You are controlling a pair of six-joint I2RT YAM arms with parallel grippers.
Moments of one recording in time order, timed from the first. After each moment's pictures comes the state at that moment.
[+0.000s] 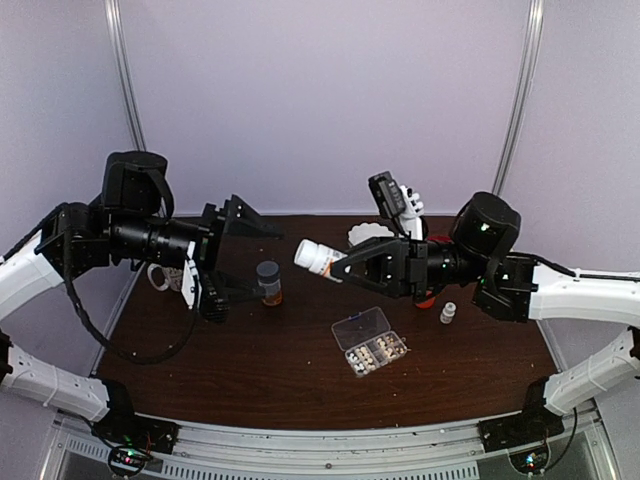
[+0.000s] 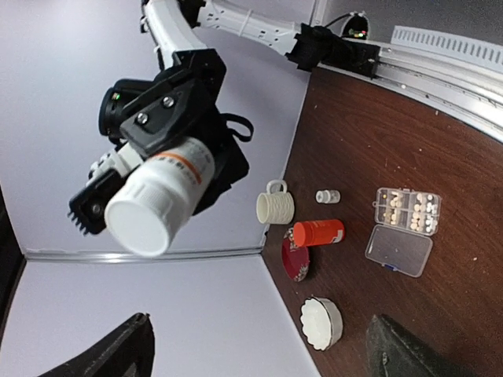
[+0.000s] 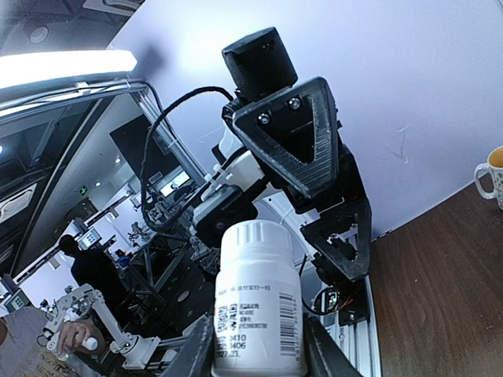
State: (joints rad) left arm -0.96 1.11 1.29 -0.57 0.48 1.61; right arm 1.01 1.26 0.94 0.55 -0.72 0.77
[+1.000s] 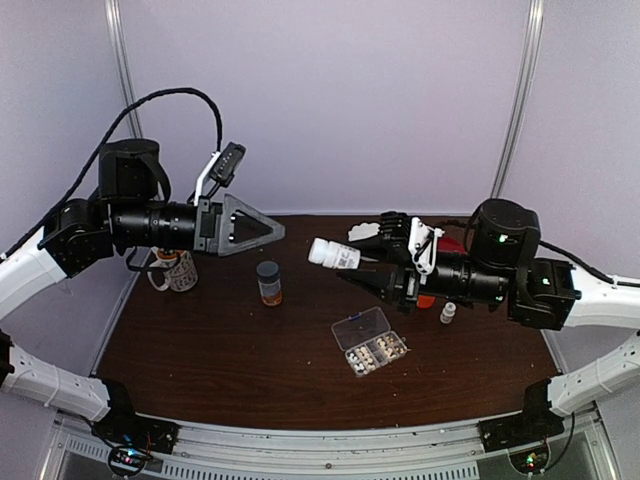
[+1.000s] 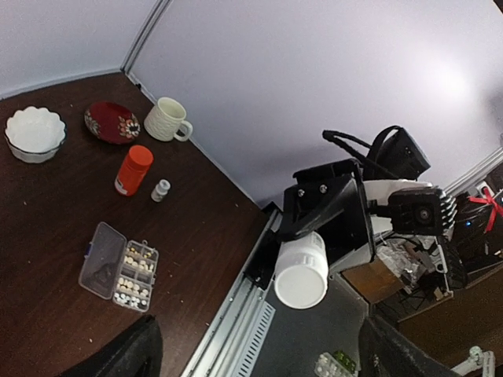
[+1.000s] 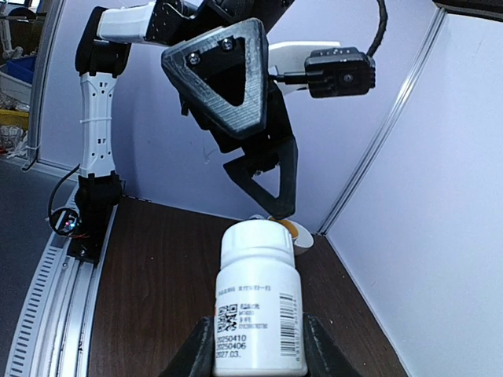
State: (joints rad) left arm -0.92 1.12 1.30 -0.43 0.45 -0.60; right arm 1.16 1.09 0.97 0.11 -0.12 -0.40
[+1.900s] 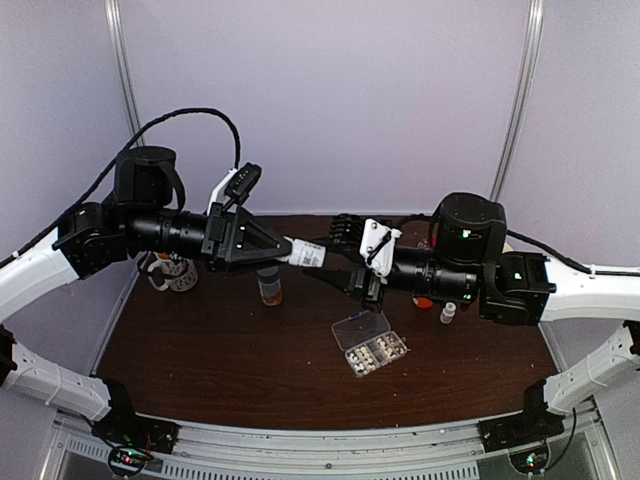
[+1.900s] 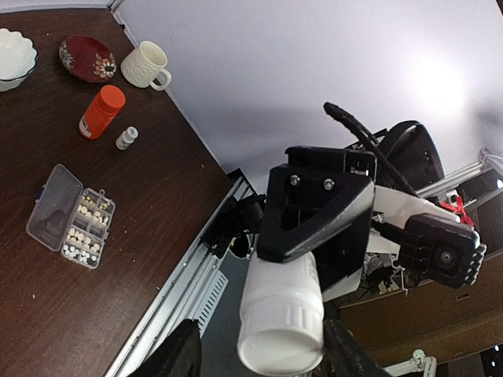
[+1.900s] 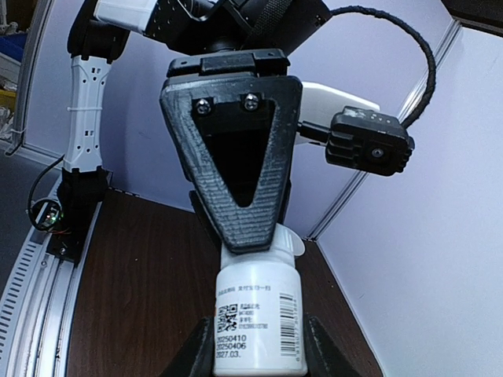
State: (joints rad) left arm -0.92 1.16 1.27 -0.41 0.59 -0.80; right arm 1.23 1.27 1.11 0.12 -0.03 -0.50
